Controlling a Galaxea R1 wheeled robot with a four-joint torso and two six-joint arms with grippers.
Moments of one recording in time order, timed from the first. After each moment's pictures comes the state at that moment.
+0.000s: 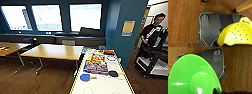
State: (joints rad) left arm 1.46 2.72 -2.45 0.40 -0.11 -0.40; right arm -1.58 2.73 -2.46 -0.21 0.12 0.19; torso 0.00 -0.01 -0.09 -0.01
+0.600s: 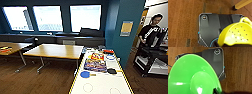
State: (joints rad) left arm 1.47 2.73 -2.46 0.40 -0.11 -0.40; right arm -1.59 2.75 -2.49 -0.22 0.12 0.19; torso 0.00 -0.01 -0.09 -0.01
